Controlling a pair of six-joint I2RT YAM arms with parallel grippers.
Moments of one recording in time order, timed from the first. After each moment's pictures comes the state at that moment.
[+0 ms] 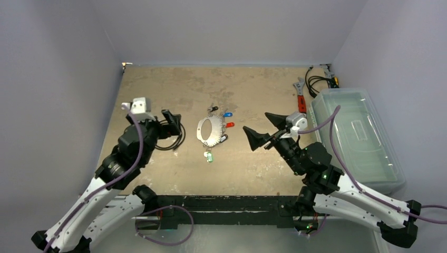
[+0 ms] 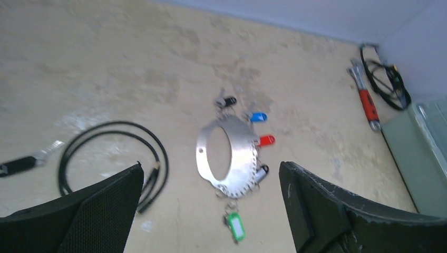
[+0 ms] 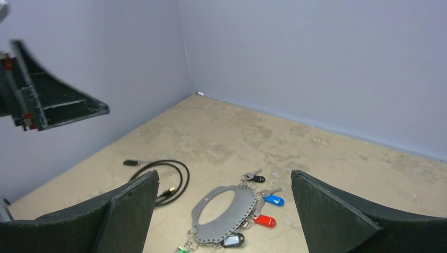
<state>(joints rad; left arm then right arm) -0.65 0.66 0.86 -0.45 -0.46 -0.45 1.04 0.63 0.66 0.17 0.41 0.01</state>
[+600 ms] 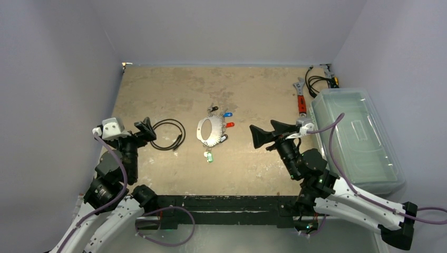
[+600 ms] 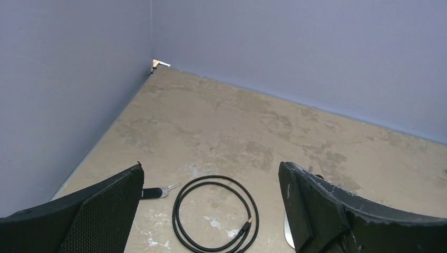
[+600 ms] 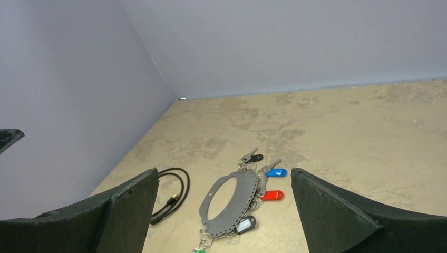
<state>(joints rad) -0.63 0.30 0.70 -0.33 -0.83 -0.16 1.04 0.55 0.48 0.26 0.63 0.28</state>
